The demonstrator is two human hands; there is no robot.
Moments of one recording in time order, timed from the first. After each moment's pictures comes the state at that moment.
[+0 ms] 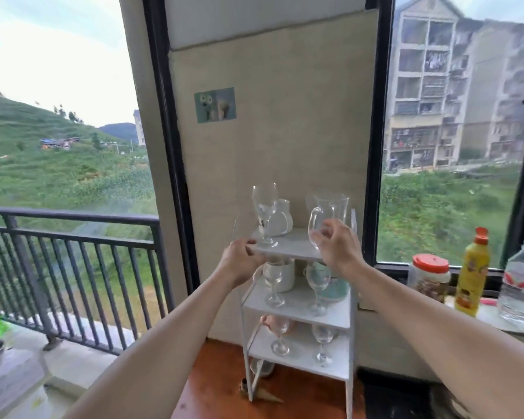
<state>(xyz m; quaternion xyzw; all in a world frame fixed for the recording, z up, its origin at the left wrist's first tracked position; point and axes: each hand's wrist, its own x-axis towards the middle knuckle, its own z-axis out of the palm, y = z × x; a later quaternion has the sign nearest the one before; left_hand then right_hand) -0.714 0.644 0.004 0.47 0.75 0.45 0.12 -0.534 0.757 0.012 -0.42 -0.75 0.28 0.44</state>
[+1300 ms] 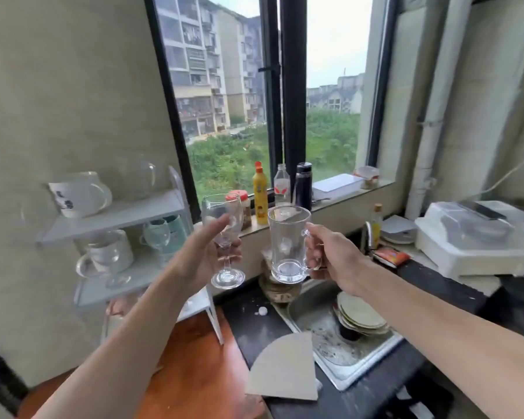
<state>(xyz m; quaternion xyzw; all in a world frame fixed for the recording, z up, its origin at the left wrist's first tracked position) -0.549 0.618 -0.042 0.55 0.29 0.42 0.66 -0.304 0.549 -0.052 -0.54 -0.40 0.51 0.53</state>
